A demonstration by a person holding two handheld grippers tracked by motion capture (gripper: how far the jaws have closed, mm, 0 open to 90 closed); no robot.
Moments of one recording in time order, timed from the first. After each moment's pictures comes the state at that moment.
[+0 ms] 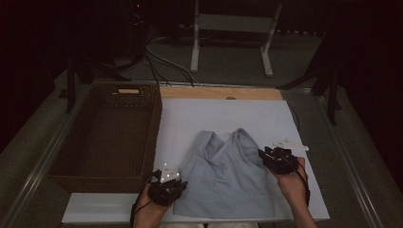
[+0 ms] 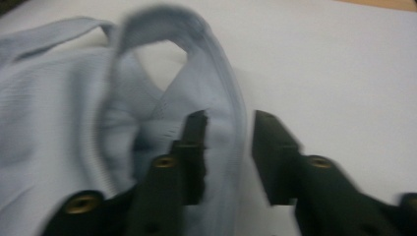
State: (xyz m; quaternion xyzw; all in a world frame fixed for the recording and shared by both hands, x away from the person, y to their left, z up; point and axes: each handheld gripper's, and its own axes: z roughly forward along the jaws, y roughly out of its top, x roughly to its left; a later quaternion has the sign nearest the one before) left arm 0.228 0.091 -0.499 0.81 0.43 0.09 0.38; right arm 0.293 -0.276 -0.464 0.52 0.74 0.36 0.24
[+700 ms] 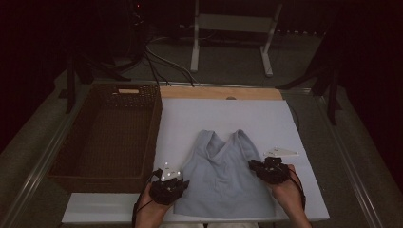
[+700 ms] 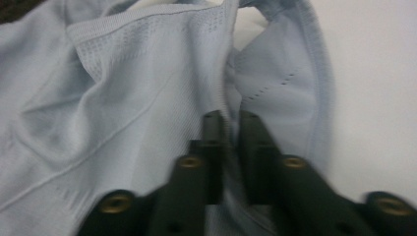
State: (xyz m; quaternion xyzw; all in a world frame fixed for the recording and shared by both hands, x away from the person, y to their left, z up) left arm 0.230 0.088 -0.499 0.81 0.43 0.08 0.39; right arm 0.276 -0.259 -0.477 0.48 0.79 0.36 0.15
